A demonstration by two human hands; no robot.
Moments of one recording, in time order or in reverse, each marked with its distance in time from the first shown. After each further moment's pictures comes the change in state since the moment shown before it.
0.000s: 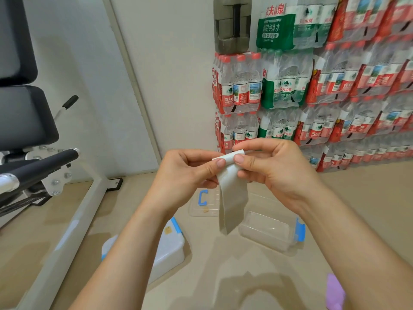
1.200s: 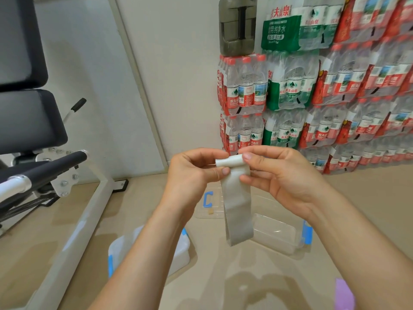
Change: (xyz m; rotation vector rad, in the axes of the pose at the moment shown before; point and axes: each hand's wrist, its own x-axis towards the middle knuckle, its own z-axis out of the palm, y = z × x) left_hand 0.007 -0.008 0.009 -0.199 0.118 0.045; right_hand -0.001 0.001 0.002 0.265 -0.052 0.128
